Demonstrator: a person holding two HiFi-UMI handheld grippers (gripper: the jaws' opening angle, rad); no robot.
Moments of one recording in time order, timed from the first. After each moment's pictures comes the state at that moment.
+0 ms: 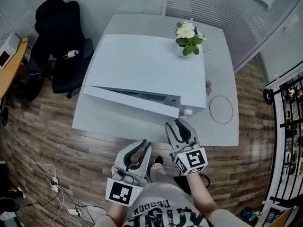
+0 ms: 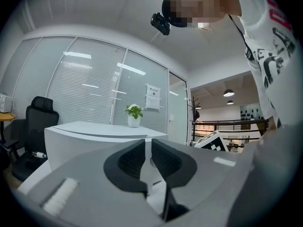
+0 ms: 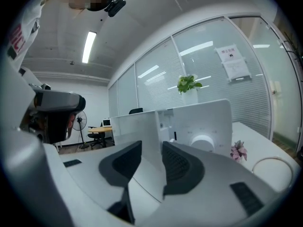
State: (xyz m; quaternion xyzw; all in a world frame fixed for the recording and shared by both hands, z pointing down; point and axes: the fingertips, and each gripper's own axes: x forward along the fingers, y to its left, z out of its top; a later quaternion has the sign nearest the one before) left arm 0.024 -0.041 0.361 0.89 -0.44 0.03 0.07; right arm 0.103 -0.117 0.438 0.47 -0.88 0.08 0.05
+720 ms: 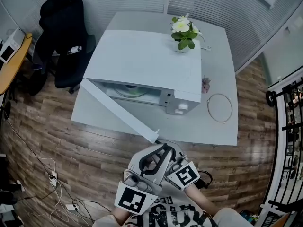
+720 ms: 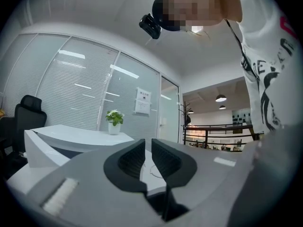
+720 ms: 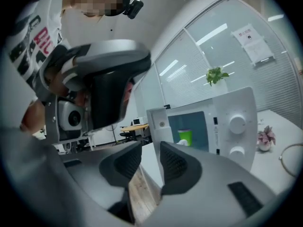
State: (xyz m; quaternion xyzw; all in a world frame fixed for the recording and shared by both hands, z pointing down) left arm 0.104 -0.008 0.324 0.92 -0.39 0.02 0.05; right arm 0.055 -0.011 0.437 0.30 -0.95 0.11 0.04
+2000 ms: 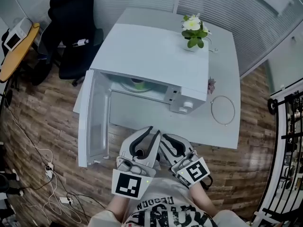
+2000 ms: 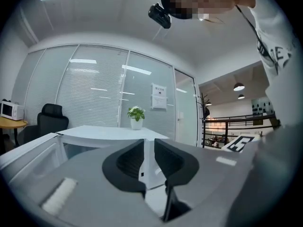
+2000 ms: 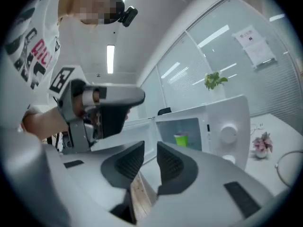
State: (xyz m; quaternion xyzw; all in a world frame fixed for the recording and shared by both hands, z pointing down) left arm 0.056 -0.036 0.351 0.86 -0.50 0.05 0.06; right arm 0.081 -0.021 0.425 0.30 -0.95 0.09 0.03
